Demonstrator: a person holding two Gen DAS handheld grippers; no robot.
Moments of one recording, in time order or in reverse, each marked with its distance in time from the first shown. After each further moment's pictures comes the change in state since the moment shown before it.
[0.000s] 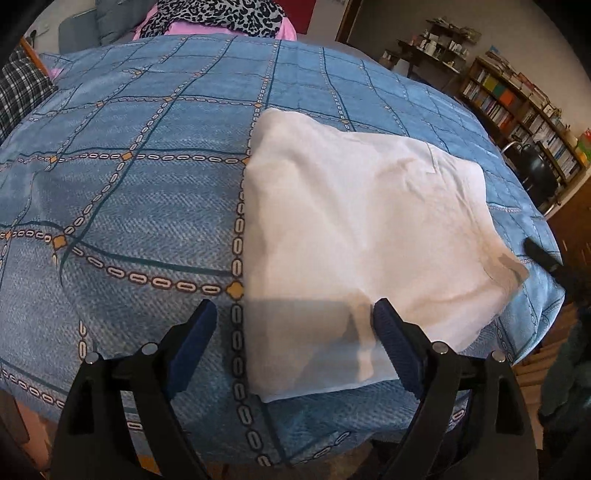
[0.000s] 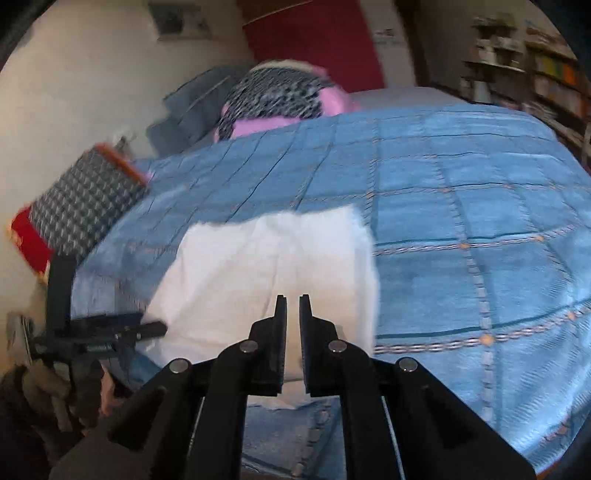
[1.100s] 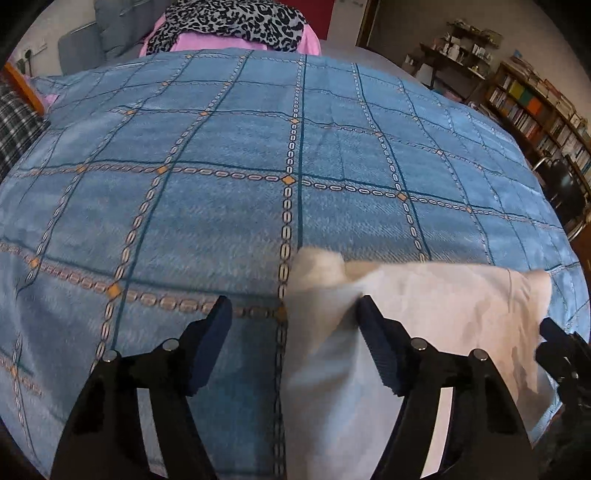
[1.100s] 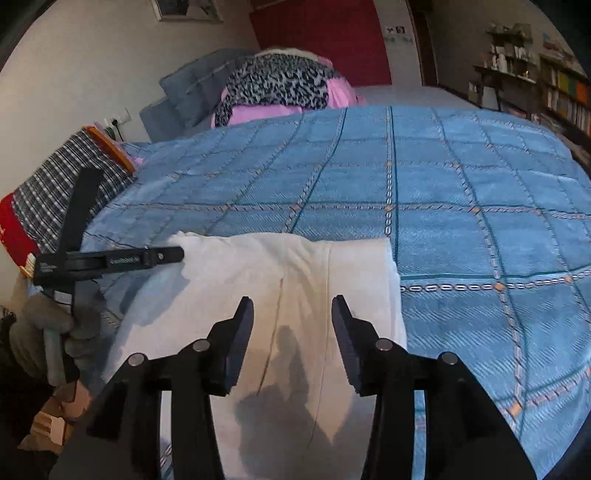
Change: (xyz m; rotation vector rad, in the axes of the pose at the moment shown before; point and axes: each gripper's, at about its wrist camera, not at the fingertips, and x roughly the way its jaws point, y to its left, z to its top) left arm 0.066 0.017 0.132 -0.007 -0.017 0.109; right arm 0.068 0.003 0.051 -0.025 0.025 -0.055
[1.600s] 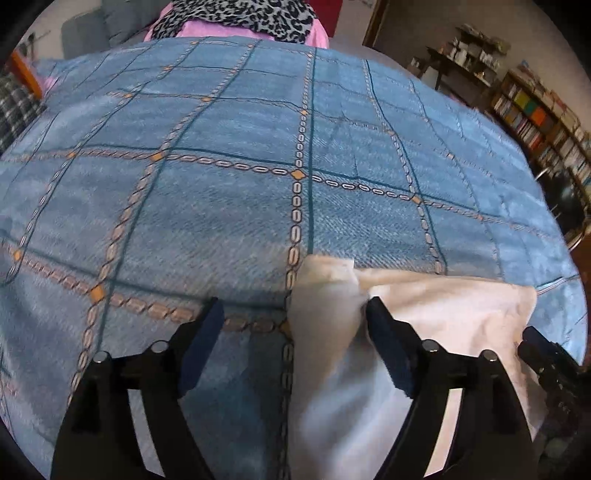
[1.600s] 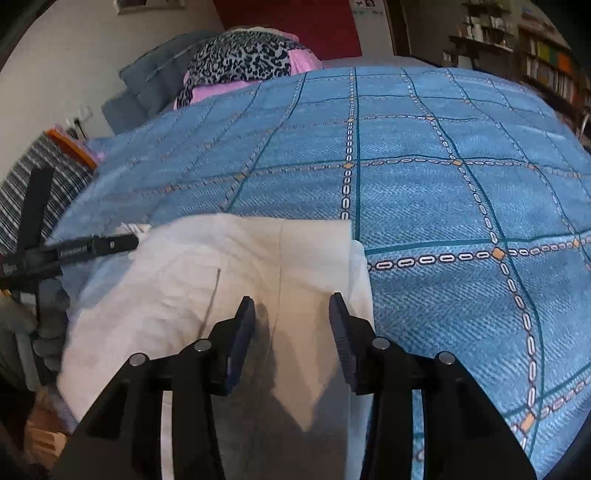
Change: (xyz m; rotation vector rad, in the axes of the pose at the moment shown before) left arm 0.011 0.016 -0.004 -0.065 0.010 -0.041; right arm 0.012 -0.044 -0.012 0.135 0.033 -0.022
